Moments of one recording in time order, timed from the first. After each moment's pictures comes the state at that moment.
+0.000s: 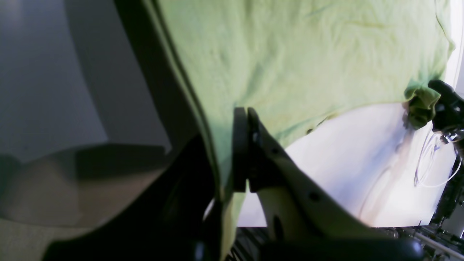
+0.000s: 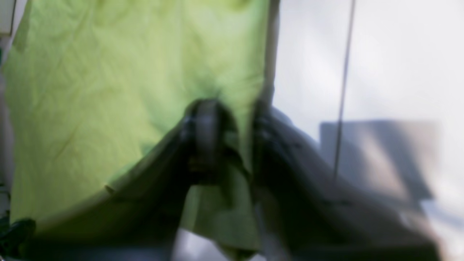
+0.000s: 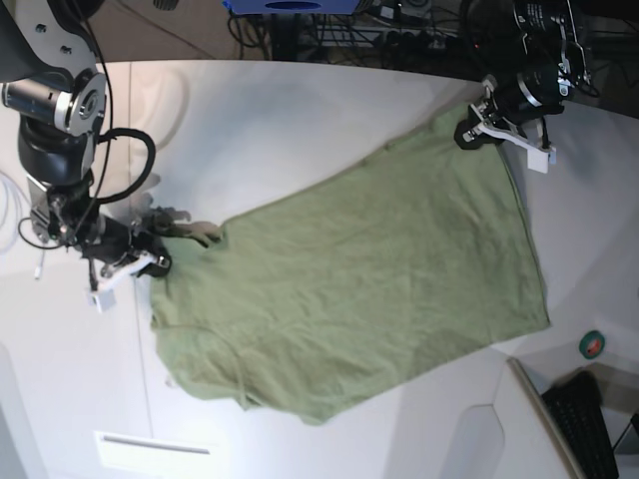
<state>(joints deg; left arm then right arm) 21.1 -10.4 -26.3 81.0 -49.4 -16.5 49.2 23.6 9.7 22.6 24.7 14.6 34.3 -28.8</state>
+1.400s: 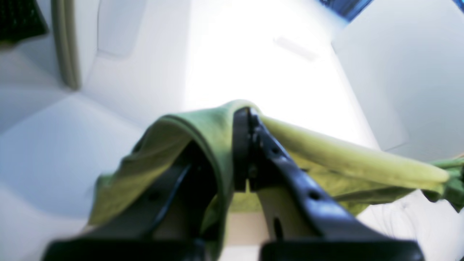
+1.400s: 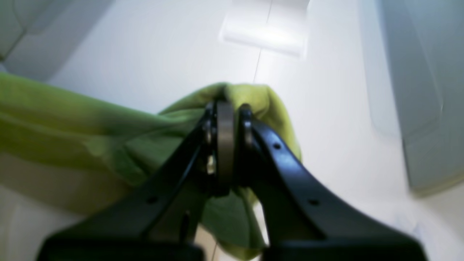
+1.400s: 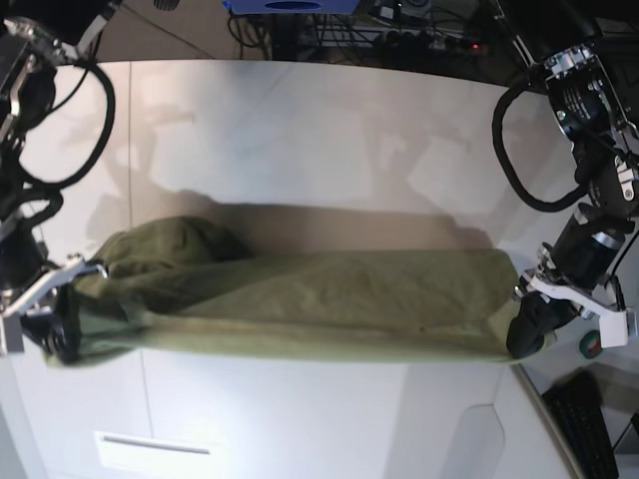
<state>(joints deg) 0.9 -11.0 -28.6 105.1 -50.0 -16.9 49.8 -0.6 4.3 25.4 114.1 16.4 32.9 -45.5</state>
